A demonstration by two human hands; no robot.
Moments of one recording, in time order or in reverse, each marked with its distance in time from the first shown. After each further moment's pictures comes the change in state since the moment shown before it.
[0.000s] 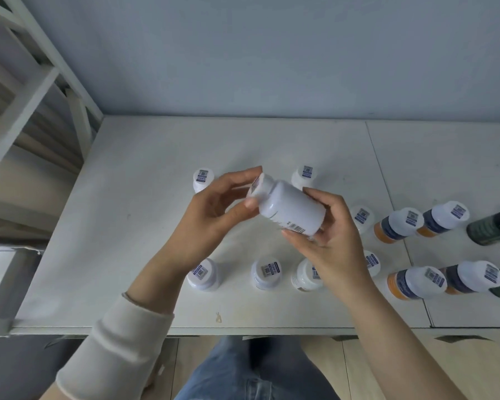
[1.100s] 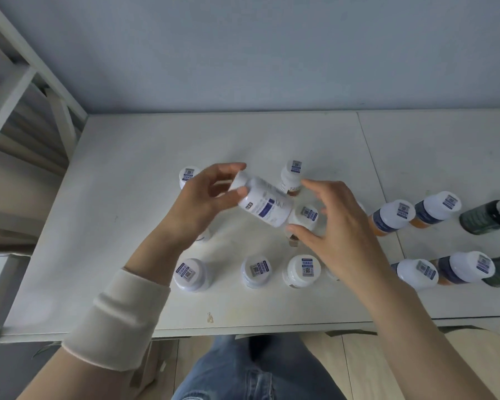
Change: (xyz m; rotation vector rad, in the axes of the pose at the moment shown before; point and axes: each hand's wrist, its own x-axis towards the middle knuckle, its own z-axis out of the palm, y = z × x) left_hand 0.036 -0.019 -0.007 0.099 0.068 -0.208; right_hand 0.012 -0.010 -0.027 -0.874 -0.031 -0.134
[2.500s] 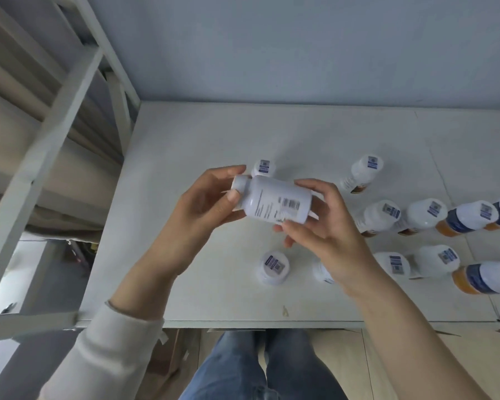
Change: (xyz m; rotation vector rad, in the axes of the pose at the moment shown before) left_hand -0.070 -0.006 -0.116 -0.132 -0.030 0.133; right_hand 0.007 -0.106 0.088 1.092 -0.263 0.227
